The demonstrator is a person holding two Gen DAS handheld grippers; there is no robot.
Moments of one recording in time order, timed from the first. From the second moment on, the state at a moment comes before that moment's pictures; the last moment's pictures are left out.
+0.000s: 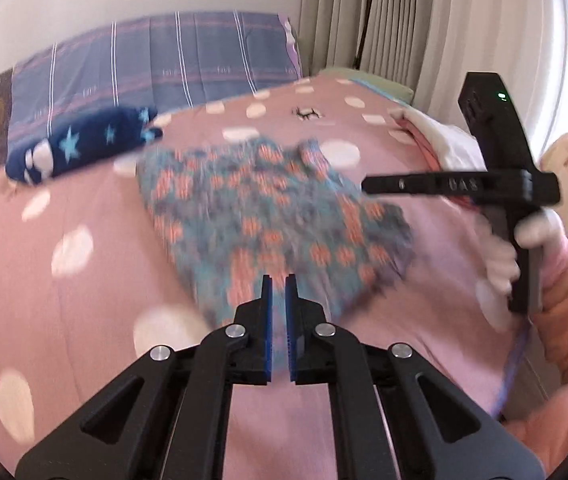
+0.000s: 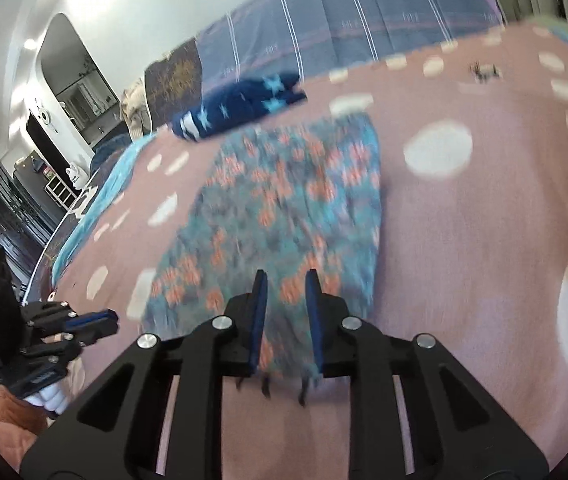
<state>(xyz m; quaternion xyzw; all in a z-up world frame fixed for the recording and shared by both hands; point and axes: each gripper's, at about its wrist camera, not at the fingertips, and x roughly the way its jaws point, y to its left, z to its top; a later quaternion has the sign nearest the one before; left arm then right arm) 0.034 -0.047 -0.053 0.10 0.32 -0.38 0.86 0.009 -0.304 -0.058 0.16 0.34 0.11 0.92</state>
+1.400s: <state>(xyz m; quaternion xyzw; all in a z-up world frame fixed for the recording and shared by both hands) 0.188 -0.053 -0.109 0.00 0.45 -0.34 0.82 0.113 -0.381 -0.100 0.23 0.46 0.14 0.85</state>
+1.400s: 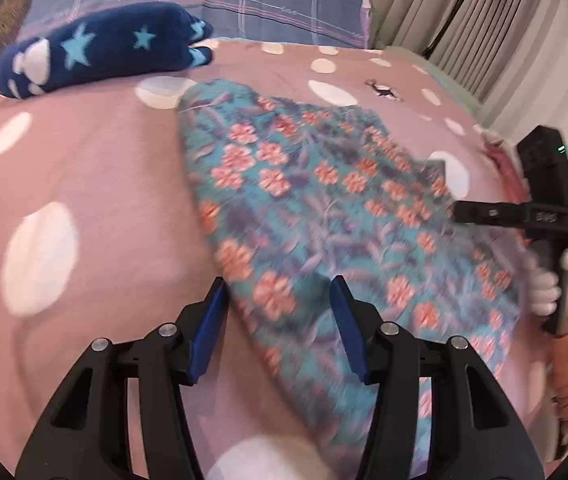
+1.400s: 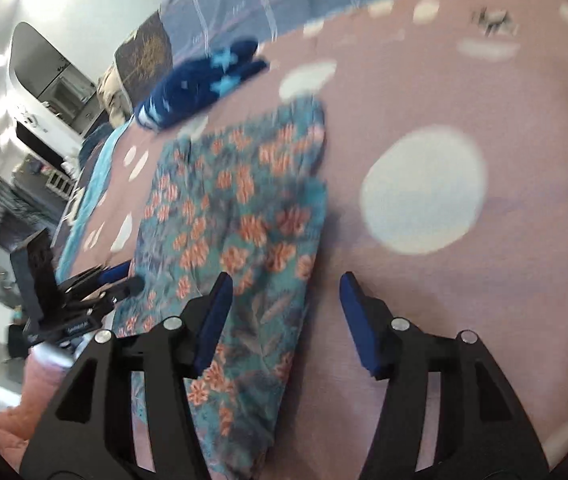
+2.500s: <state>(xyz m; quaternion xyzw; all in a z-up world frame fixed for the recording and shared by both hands) 0.091 -0.105 0.075 0.09 0.15 -0.39 0.91 0.009 -0.305 0.078 0.03 0.20 0.08 0.98</state>
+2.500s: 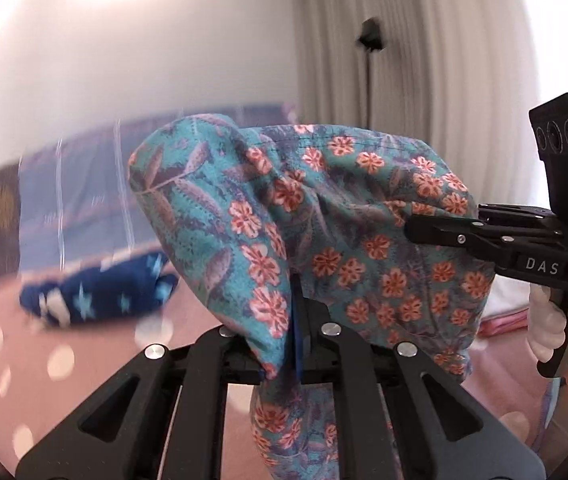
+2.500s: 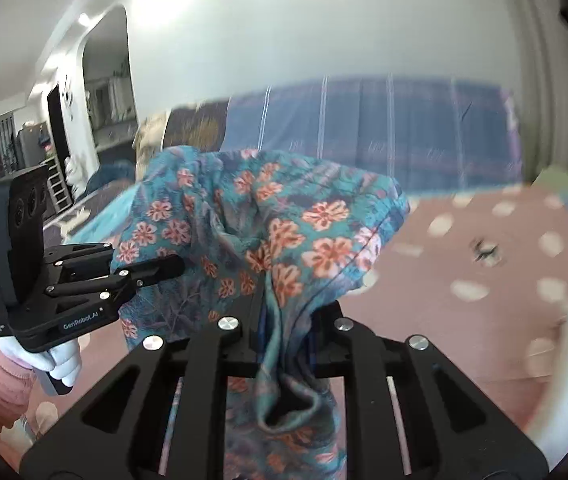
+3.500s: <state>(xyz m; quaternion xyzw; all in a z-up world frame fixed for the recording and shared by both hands) -0.067 -0.352 0.145 0.17 0.06 -0.60 0.78 -0.262 -0.459 0.142 0.04 0.07 -0.24 0.97</state>
